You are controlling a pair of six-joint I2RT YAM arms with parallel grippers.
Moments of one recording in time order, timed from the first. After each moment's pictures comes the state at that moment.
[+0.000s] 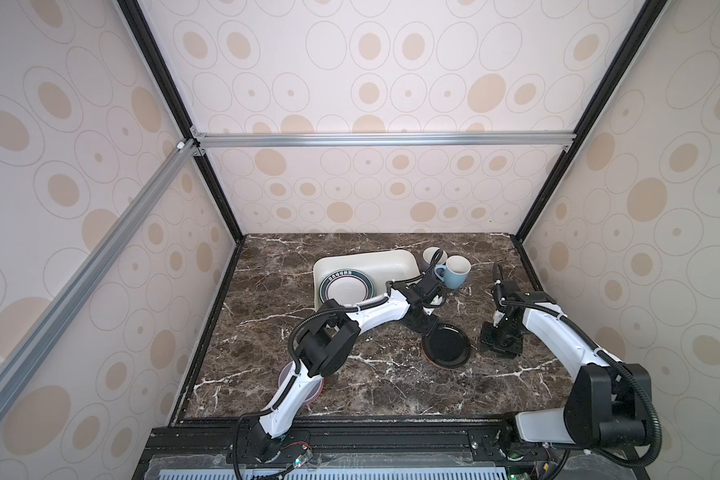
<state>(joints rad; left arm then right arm) -0.89 2.29 1.86 -0.73 0.19 -0.26 0.03 1.37 0.95 -1.13 -0.03 0.41</state>
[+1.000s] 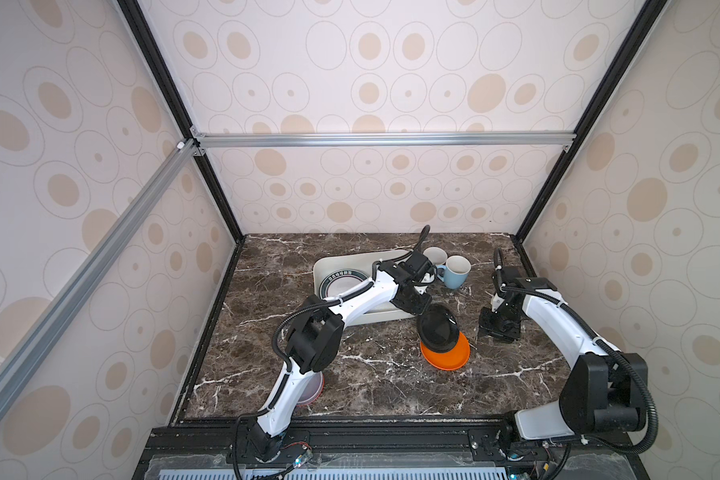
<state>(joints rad) -0.77 2.22 2.00 -0.88 0.25 -0.26 0.03 1.44 1.11 -1.15 -0.07 0.38</state>
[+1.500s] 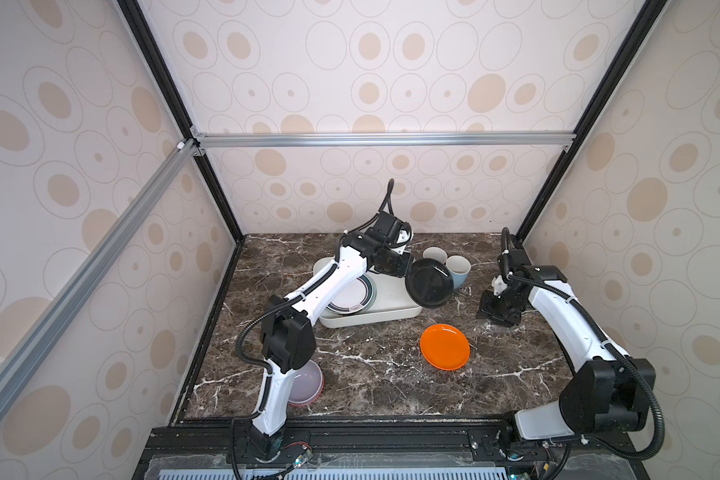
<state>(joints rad) -0.60 2.06 2.07 -0.87 0.29 -0.28 0.03 1.45 1.28 -1.17 -0.12 0.37</state>
